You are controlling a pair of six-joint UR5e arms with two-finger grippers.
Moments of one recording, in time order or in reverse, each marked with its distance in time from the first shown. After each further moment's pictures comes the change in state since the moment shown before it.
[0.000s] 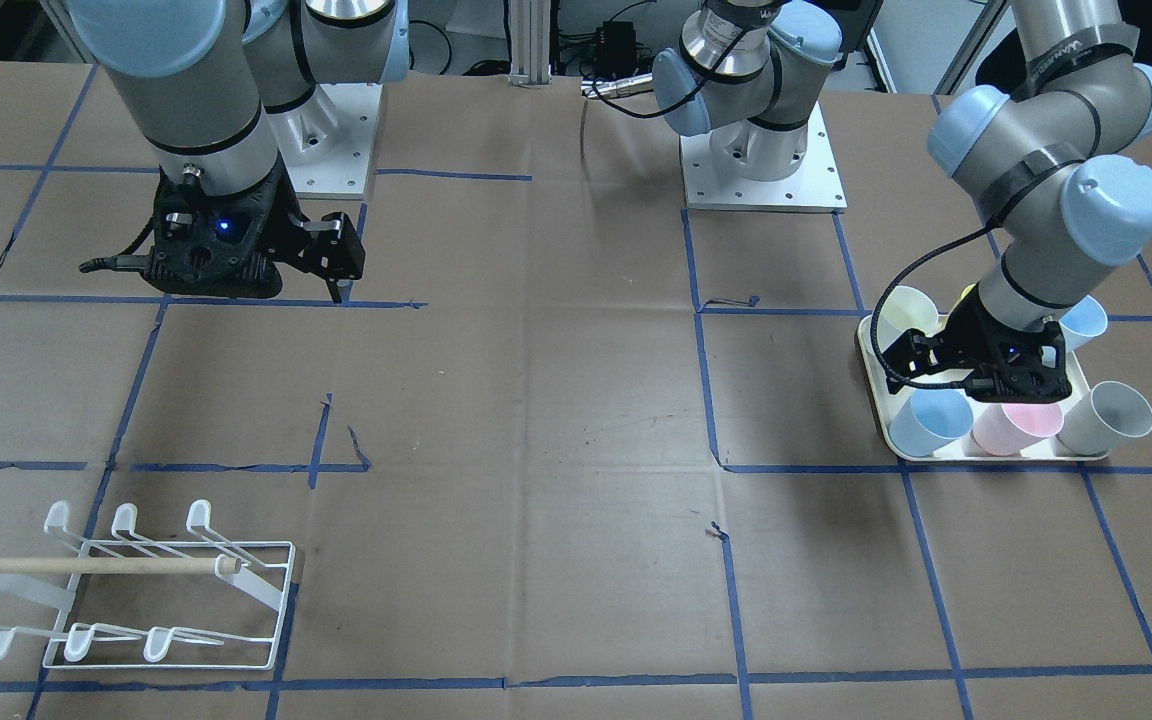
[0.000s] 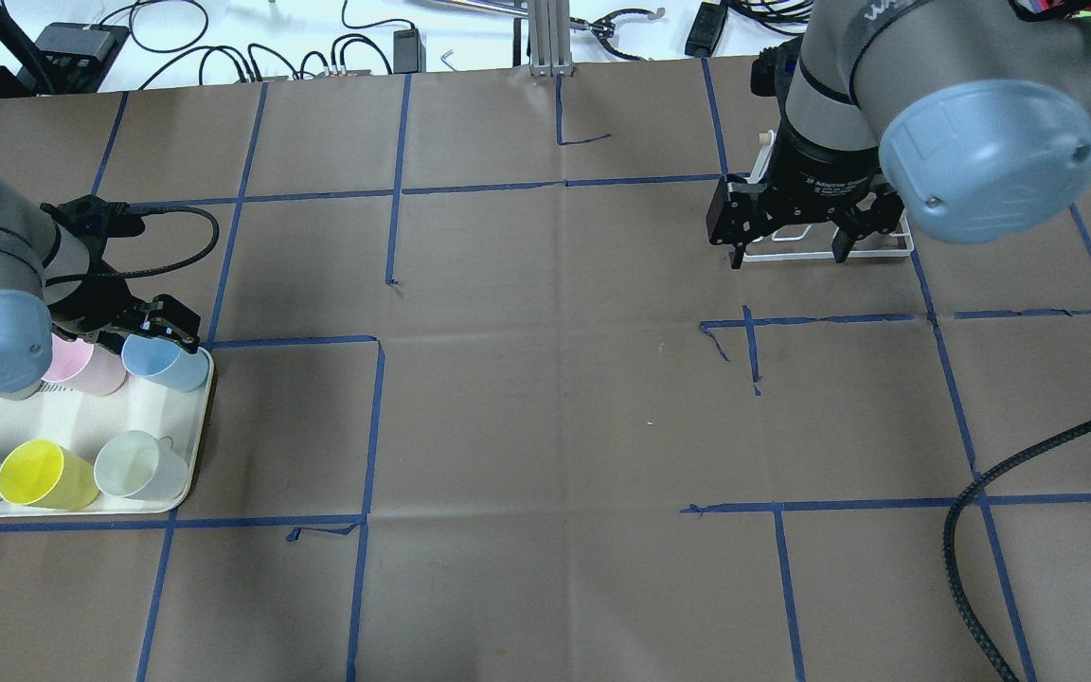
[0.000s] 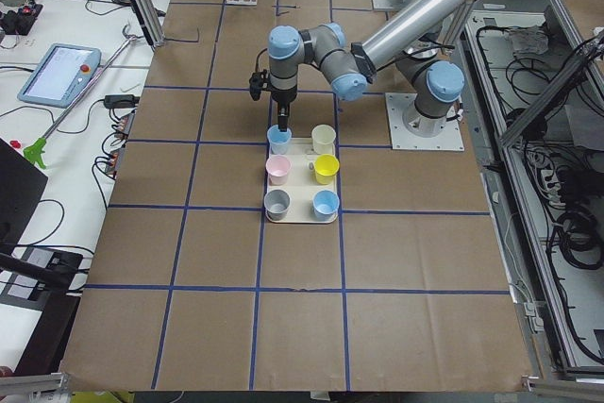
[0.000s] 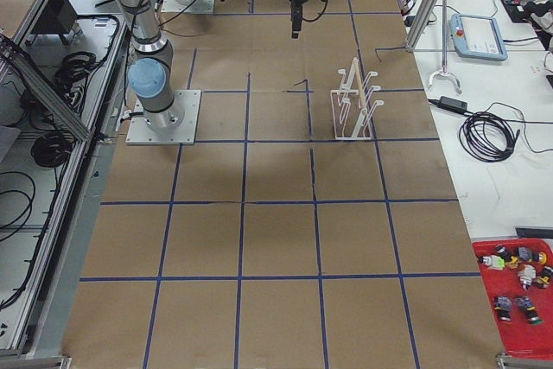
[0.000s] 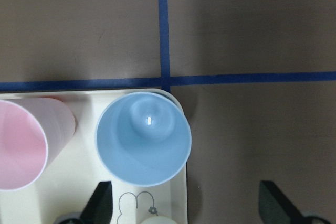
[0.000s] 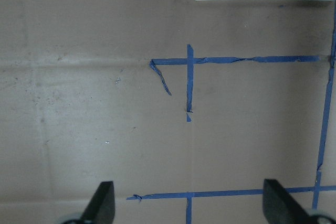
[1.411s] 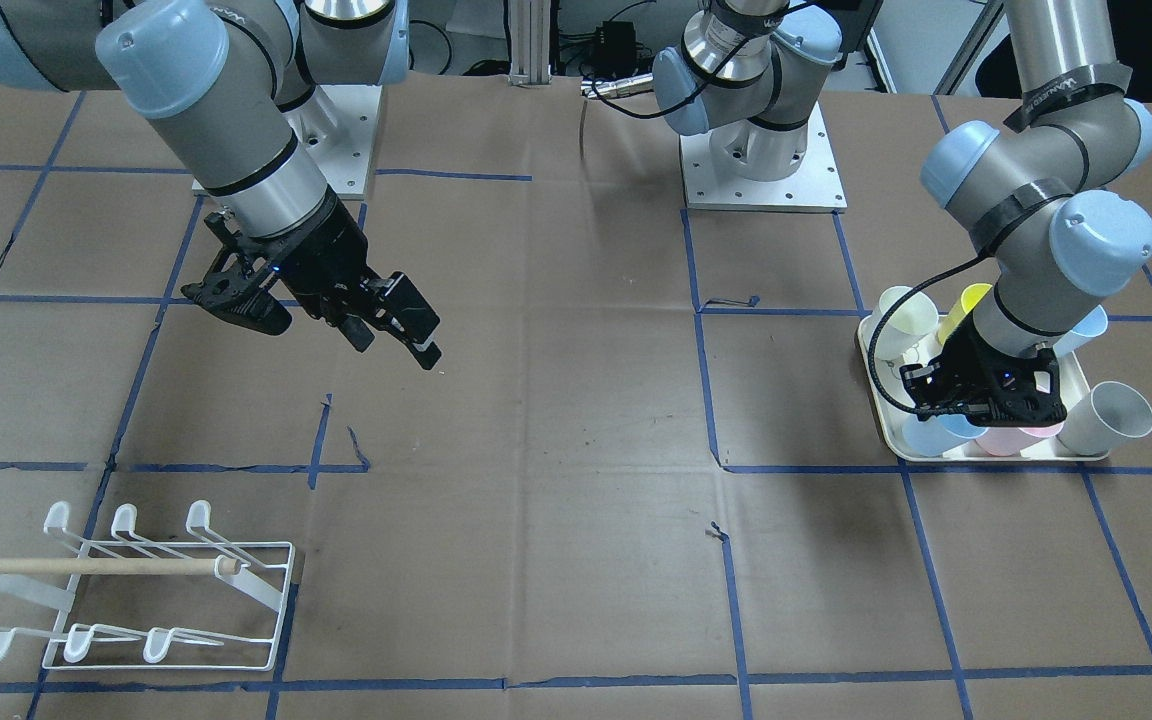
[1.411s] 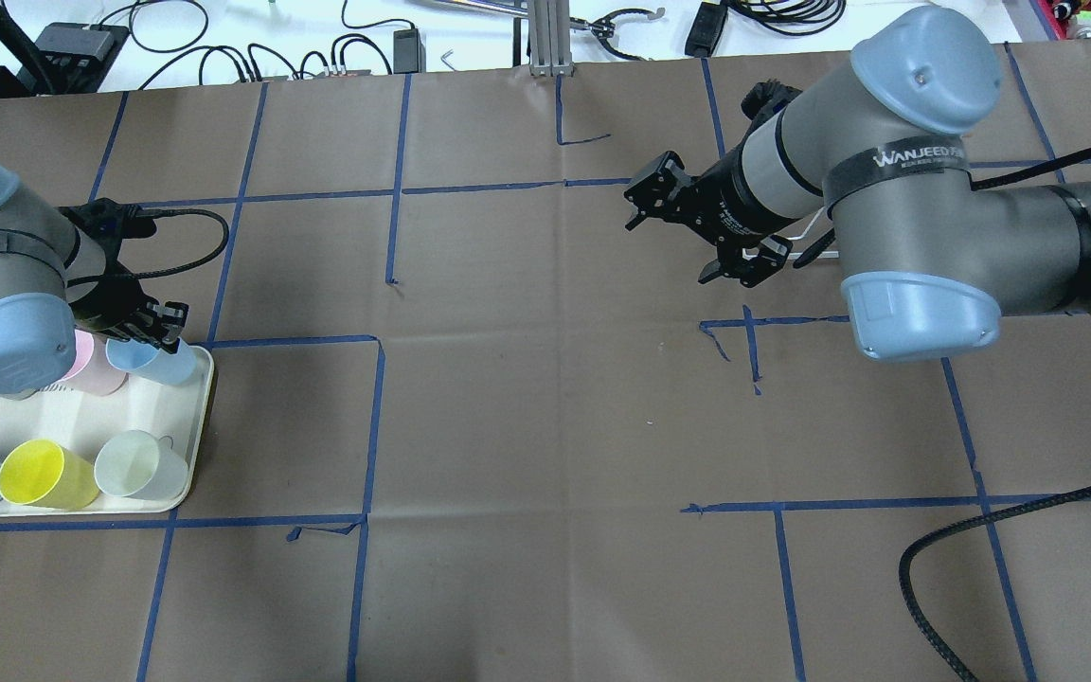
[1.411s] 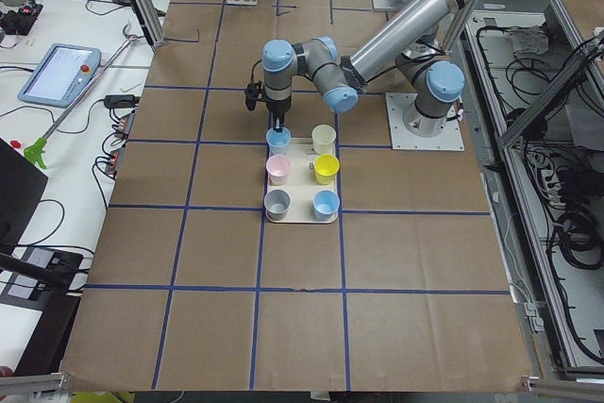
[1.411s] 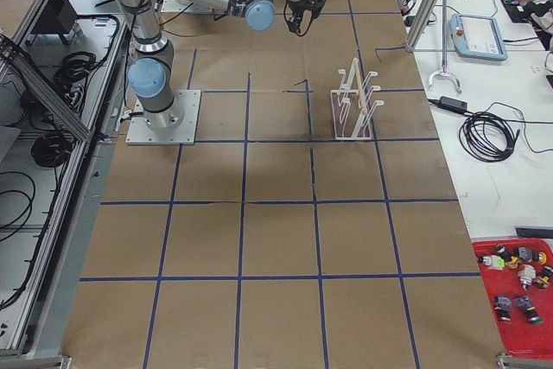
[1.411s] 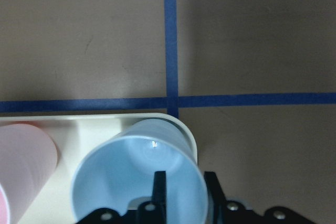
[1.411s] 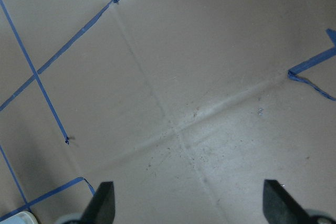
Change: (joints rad) left arm -0.004 -0.020 0.011 0.043 0.007 -0.009; right arm -0.027 -0.012 0.272 -0.561 0.427 0.552
